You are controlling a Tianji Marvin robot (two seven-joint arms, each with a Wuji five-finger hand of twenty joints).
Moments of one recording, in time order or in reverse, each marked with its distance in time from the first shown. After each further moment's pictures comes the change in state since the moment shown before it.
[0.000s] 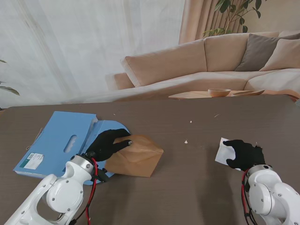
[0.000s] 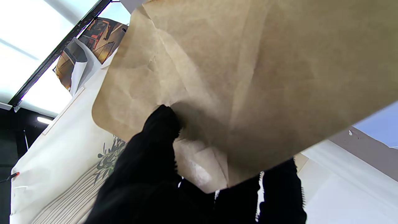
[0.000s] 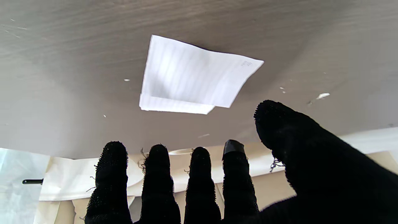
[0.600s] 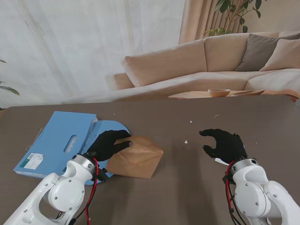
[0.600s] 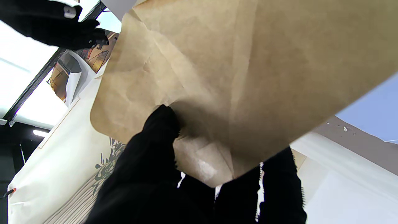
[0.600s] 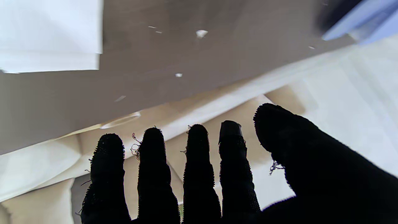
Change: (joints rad) left arm -0.019 0.006 0.016 0.017 0.052 0.012 -0.008; right arm -0.026 -0.031 -0.069 -0.194 0.171 -0.046 -0.098; left_hand 0.000 0.000 0.000 0.000 0.016 -0.010 -0.025 -0.012 0.003 0.000 -0.001 -0.017 0.000 0.000 -0.010 -0.011 0.000 0.000 -0.011 0.000; right_hand -0.009 0.029 0.000 0.006 0.235 0.024 0.018 0.000 0.264 0.041 0.050 0.031 0.174 0.073 0.052 0.040 0.075 0.063 0.074 0.012
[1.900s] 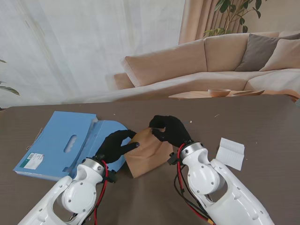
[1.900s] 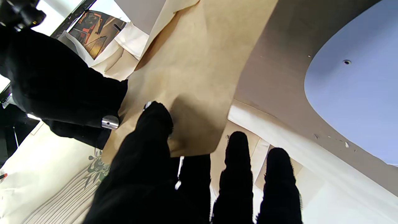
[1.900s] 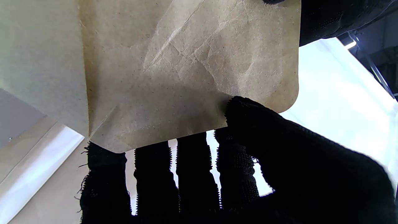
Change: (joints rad) left arm -0.044 -0.028 0.102 0.081 -0.027 0.029 0.131; right arm 0.401 -0.071 -0.458 0.264 0.409 -0.208 -0.265; left_hand -0.011 0.000 -0.074 0.000 -0.059 -0.051 -0.061 -0.126 -0.197 -0.101 -0.330 -0.108 -0.224 -0.090 -0.510 -0.127 -0.009 -0.045 -0.779 0.103; right_hand 0.178 -0.116 0.157 -0.171 0.386 0.010 0.508 0.218 0.442 0.101 0.262 0.214 0.336 0.018 0.402 0.120 0.241 0.018 0.290 0.024
